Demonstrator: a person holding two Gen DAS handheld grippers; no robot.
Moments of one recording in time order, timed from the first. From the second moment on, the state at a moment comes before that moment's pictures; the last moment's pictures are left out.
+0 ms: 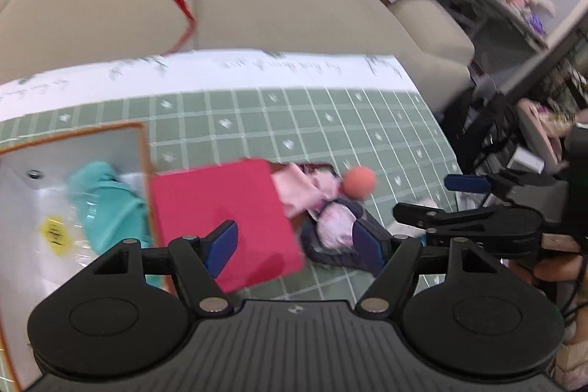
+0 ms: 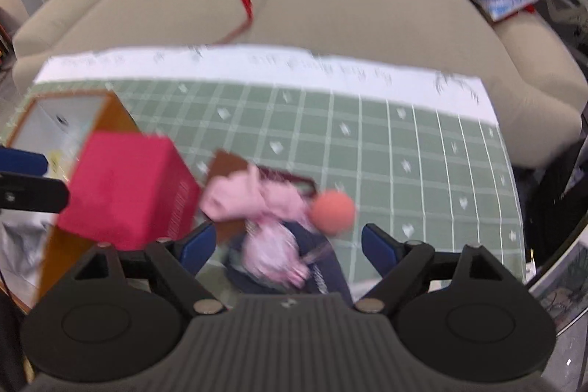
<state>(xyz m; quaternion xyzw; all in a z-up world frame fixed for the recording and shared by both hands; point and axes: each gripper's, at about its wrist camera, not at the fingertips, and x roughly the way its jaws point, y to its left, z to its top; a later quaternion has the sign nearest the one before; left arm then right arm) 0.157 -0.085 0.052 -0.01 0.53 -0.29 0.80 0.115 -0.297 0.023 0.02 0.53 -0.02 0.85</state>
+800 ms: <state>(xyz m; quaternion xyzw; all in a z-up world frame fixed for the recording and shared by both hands) 0.124 -0.118 -0.001 -0.04 0.56 -0.31 0.77 0.133 -0.273 -0.113 -0.02 0.55 0.09 0.83</state>
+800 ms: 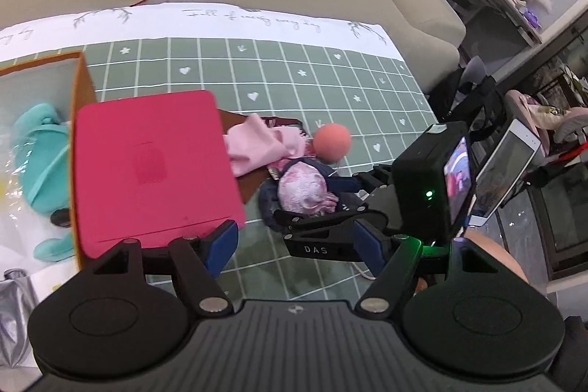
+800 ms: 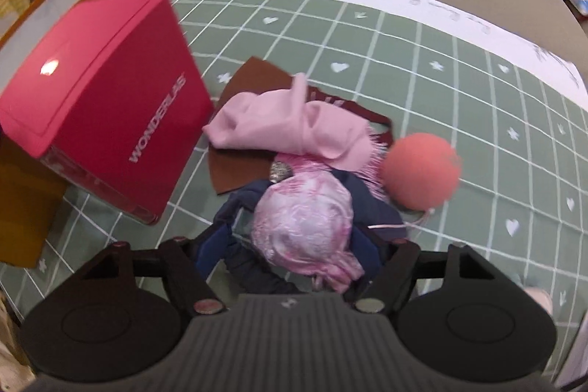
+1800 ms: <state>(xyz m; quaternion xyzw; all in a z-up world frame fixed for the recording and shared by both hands) 0.097 -0.098 -0.013 -0.04 0.57 -0.32 0.75 0.117 -0.309 -0.037 0.04 0.49 0.08 0.87</state>
